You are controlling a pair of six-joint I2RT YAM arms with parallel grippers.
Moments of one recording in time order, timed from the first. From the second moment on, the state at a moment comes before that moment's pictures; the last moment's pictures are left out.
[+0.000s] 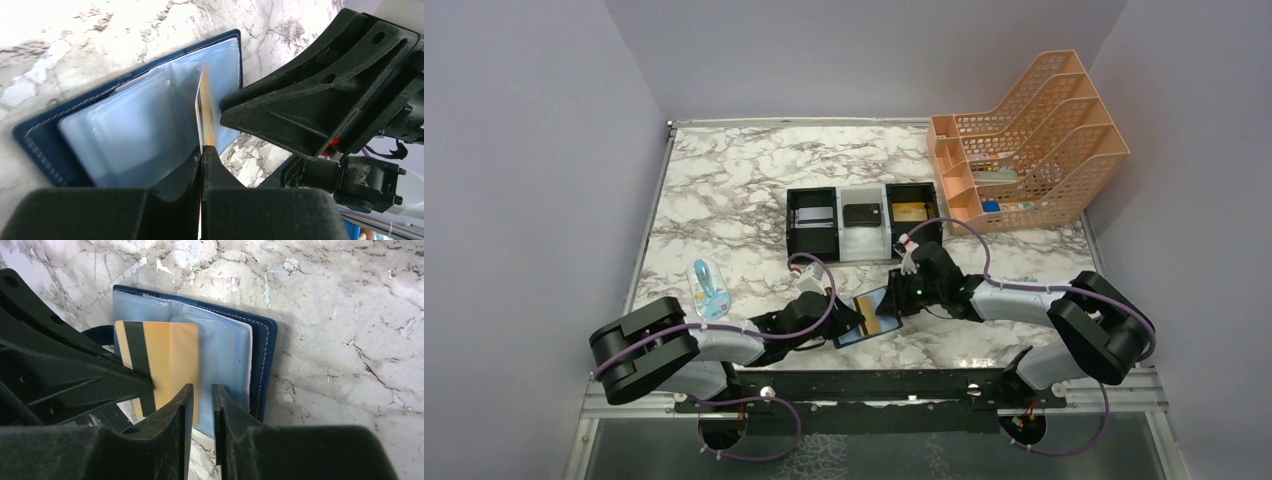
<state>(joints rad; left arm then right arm) -1.05 1.33 0.23 0.57 -0.15 -1.24 0.75 1.44 0.50 0.17 -0.31 0.59</state>
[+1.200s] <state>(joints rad) -0.92 0.77 0.24 0.26 0.00 -0.92 0.63 0.95 0.25 0.32 -0.29 0.66</state>
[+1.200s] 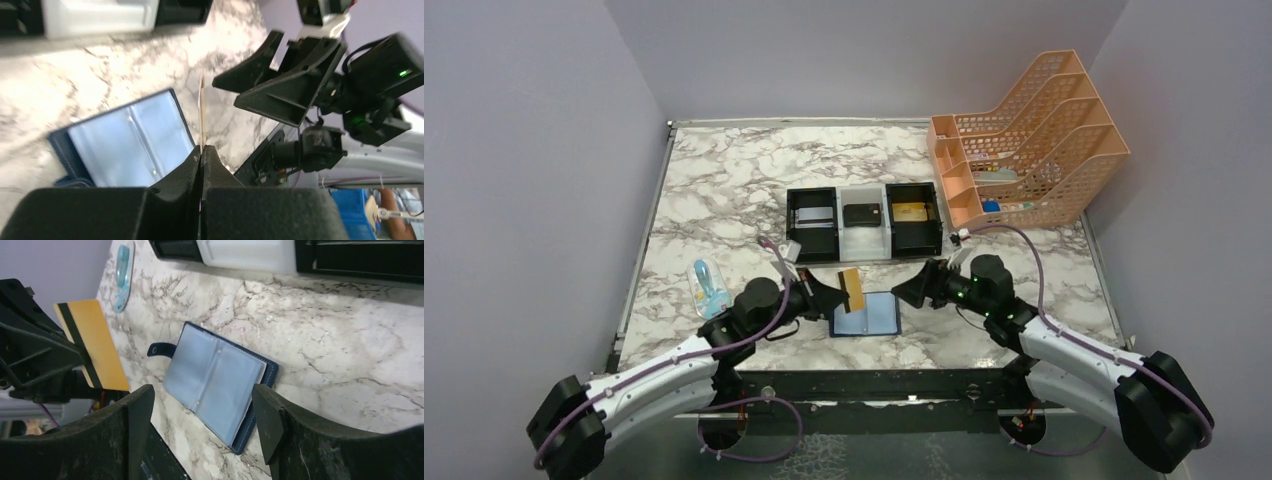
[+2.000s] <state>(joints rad) -0.65 0.73 0.21 0.39 0.51 -0.88 0.53 0.97 0.18 0.83 -0.70 0.82</state>
